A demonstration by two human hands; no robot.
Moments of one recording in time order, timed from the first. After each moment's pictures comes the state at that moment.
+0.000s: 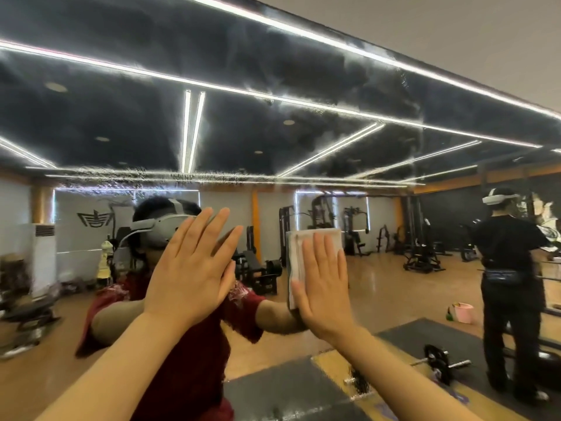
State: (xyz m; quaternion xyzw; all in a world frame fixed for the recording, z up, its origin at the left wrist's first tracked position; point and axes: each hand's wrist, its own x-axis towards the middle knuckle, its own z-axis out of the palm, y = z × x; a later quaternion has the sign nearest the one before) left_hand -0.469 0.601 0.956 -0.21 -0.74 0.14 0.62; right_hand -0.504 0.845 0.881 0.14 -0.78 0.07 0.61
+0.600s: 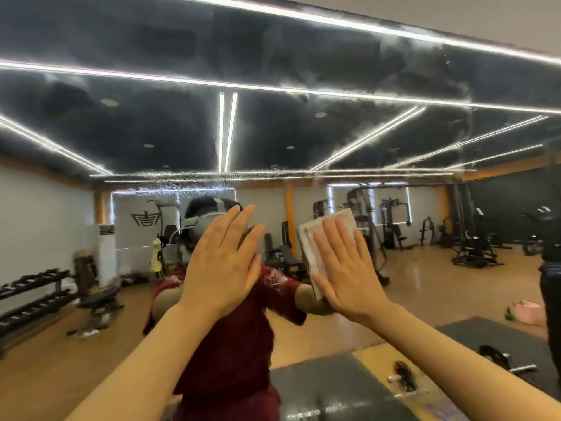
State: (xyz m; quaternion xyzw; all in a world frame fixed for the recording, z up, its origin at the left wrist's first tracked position) left_hand -0.453 0.575 0.956 -0.23 -0.75 0.09 0.62; right_hand -0.497 0.827 0.906 0.20 -0.78 -0.03 0.60
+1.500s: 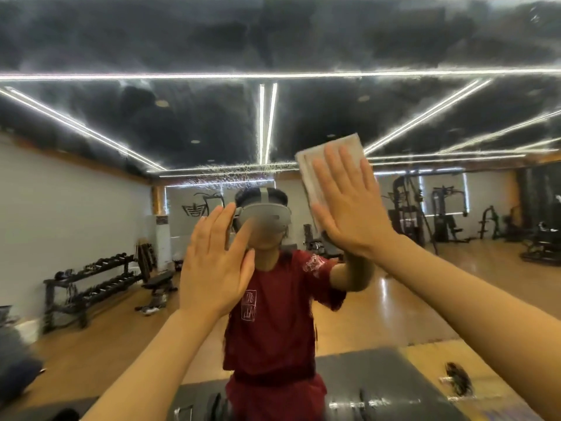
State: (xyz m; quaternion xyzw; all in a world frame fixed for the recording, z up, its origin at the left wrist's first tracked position) left_hand -0.458 0.499 0.936 -0.14 -0.71 0.08 0.68; right_hand -0.494 0.753 1.005 0.21 -0.75 -0.02 0.63
